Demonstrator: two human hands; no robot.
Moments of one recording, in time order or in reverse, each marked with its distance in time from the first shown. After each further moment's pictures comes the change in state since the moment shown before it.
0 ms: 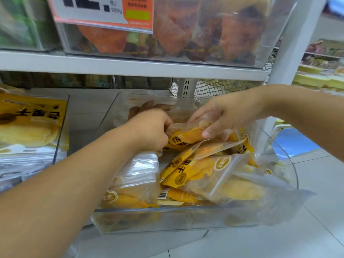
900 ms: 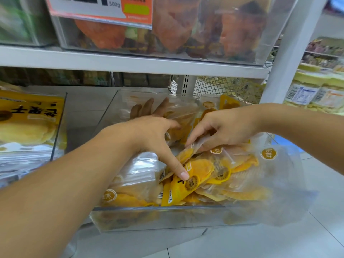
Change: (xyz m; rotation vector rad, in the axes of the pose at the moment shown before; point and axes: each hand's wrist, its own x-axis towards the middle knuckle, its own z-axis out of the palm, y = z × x) left_hand -0.010 0.003 -0.008 0.076 -0.343 0.057; right_hand 0.008 0.004 0.029 -0.131 0.000 -0.086
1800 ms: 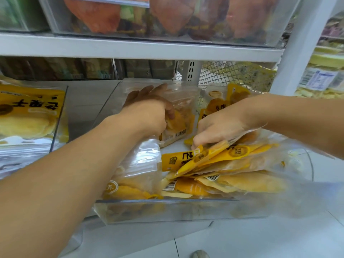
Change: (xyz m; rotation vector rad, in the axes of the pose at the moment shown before) left_hand 0.020 -0.009 -0.001 0.155 0.389 -0.109; right_hand 0.025 -0.013 0.011 -0.318 -0.193 0.171
